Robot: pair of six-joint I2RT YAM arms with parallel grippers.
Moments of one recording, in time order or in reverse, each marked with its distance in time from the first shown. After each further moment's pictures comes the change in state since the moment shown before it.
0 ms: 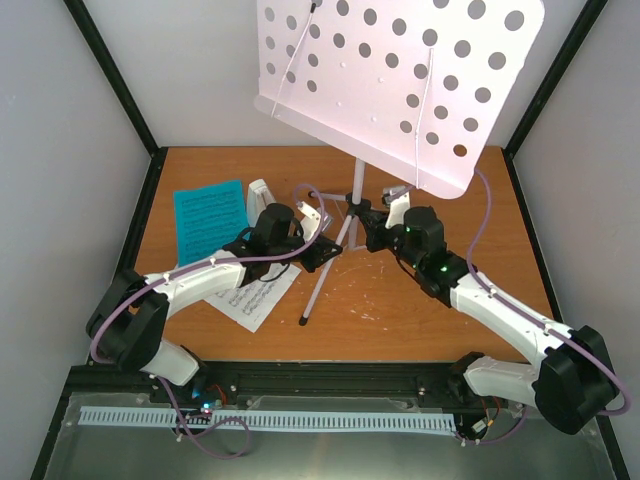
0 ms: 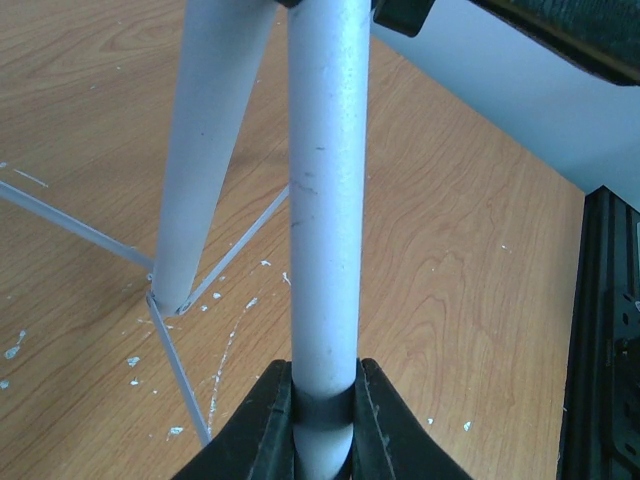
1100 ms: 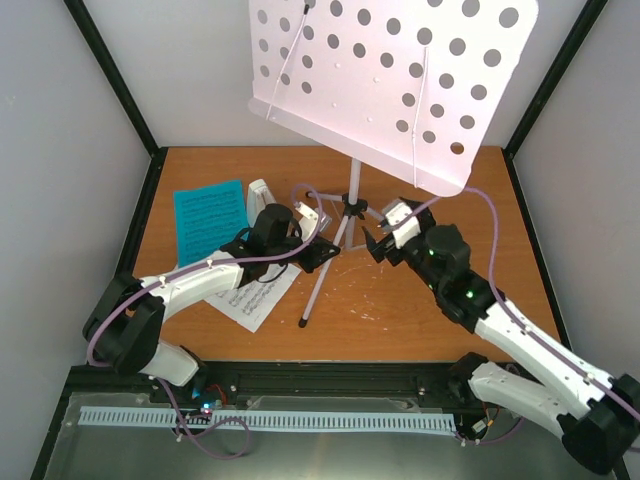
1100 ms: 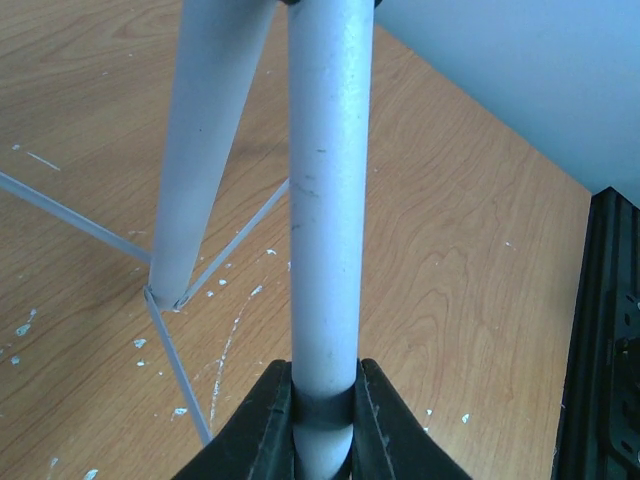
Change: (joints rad) left arm 0.000 -0.025 -0.001 -0.042 -0.018 -0.014; right arm 0.063 -0.209 -0.007 -0.118 0.187 -0.835
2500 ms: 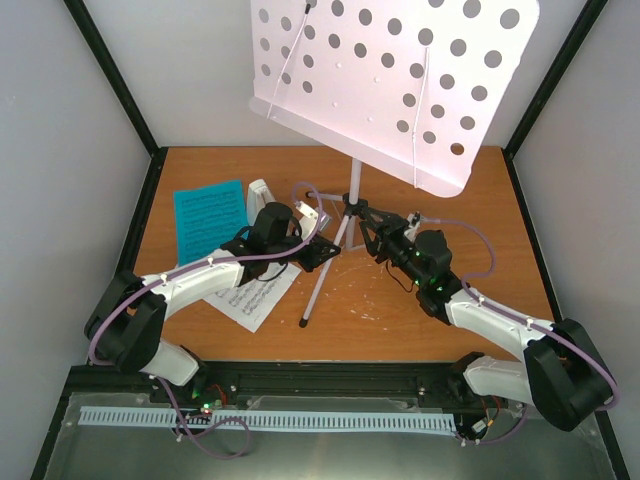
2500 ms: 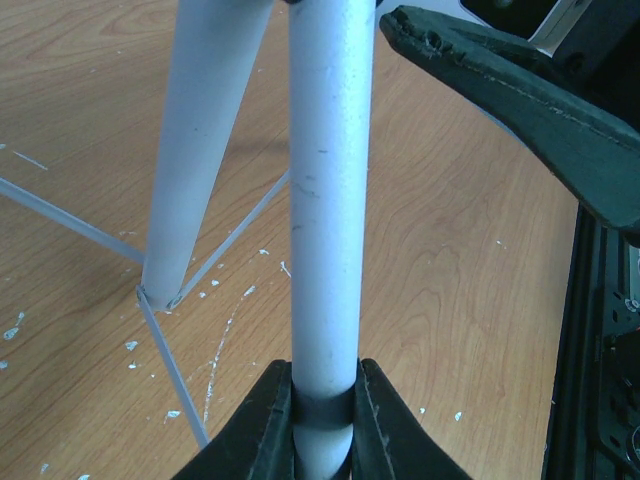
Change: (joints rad) left arm 0.002 0.013 0.009 -0.002 0.034 0.000; right arm -0.089 0.230 -0.242 0.645 -0.259 2.166
